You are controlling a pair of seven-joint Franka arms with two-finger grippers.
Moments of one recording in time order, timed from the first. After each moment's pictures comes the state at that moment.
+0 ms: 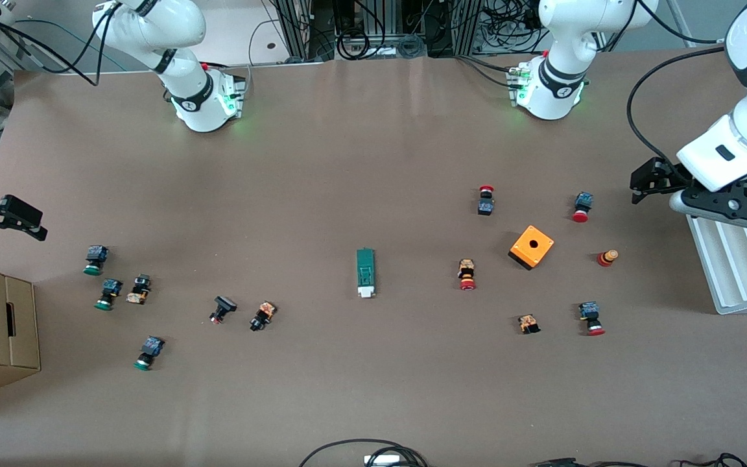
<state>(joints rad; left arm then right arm) -0.08 -0.03 -0.01 -1.71 0.03 1.69 0.23 -0.01 -0.01 -0.13 -1.70 0.01 1.79 -0.20</state>
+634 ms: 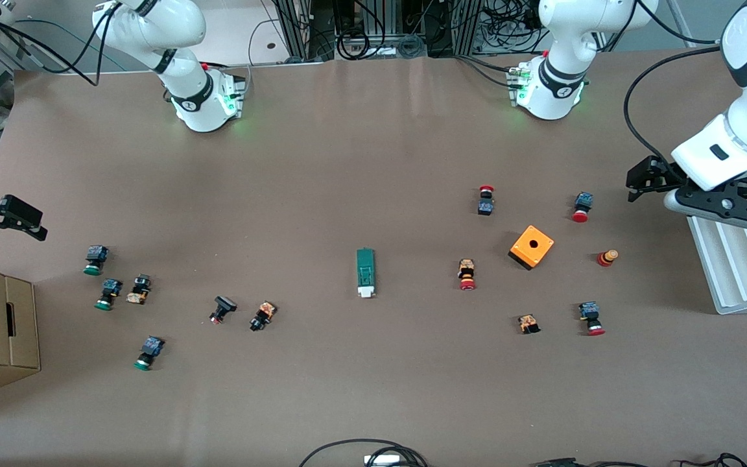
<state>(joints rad) -0.08 -0.03 -0.01 -1.71 0.03 1.67 0.23 -0.01 -0.01 -0.13 -1.70 0.01 1.79 -0.20</state>
